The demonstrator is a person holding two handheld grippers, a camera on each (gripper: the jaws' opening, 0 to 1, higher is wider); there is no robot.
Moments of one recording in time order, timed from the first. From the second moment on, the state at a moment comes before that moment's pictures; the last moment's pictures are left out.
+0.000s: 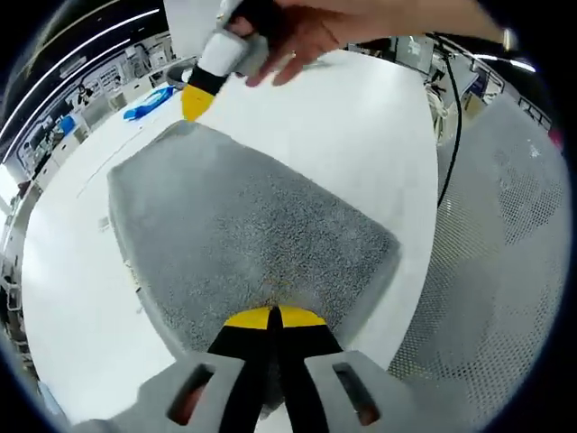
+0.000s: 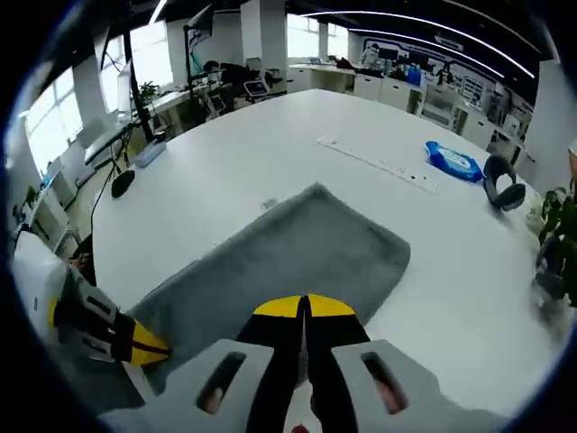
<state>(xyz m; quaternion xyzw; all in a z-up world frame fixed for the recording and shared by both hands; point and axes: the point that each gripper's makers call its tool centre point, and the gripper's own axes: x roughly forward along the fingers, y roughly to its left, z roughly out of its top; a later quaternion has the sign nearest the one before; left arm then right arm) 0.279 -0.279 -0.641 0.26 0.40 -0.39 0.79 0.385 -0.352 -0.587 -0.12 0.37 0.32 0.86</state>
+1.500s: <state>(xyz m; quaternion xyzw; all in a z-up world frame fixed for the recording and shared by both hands) 0.253 -0.255 -0.650 0.31 0.36 -0.48 0.74 0.262 -0.333 -0.649 -0.20 0.44 0.42 0.77</state>
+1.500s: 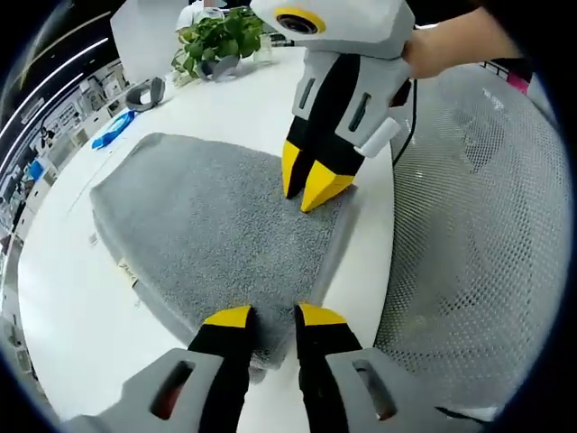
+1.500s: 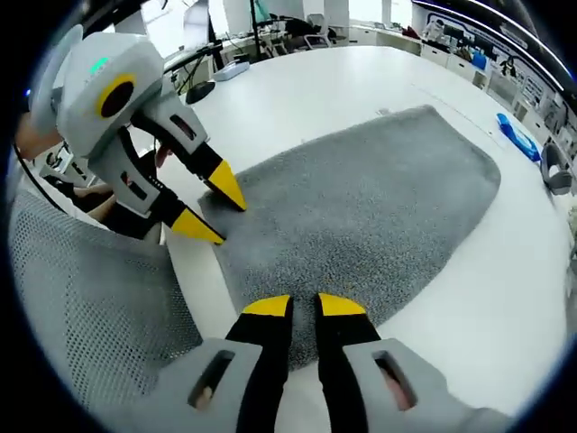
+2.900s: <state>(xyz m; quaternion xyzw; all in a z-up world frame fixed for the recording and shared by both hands) 0.250 -0.244 -0.653 0.27 0.30 -0.49 0.77 0.239 -0.333 -0.659 -0.32 0.38 0.45 0.74</state>
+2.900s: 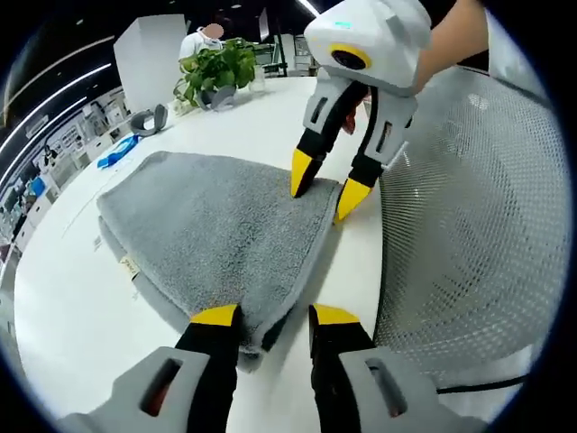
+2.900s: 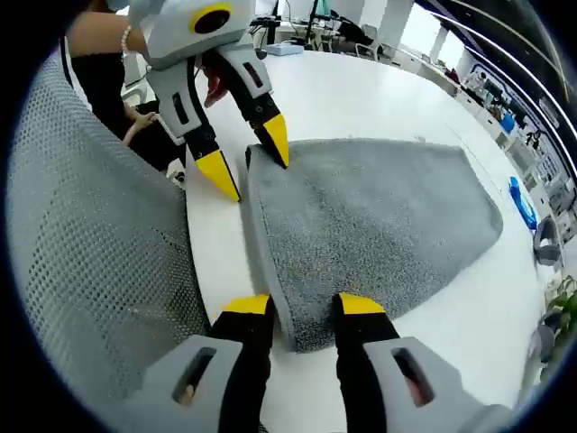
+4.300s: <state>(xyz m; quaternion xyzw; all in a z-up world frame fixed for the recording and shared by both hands) 0.251 -0.249 -0.655 0.34 0.33 -0.41 0.78 0.249 -0.338 -0.661 -0.35 0.39 0.40 0.76</state>
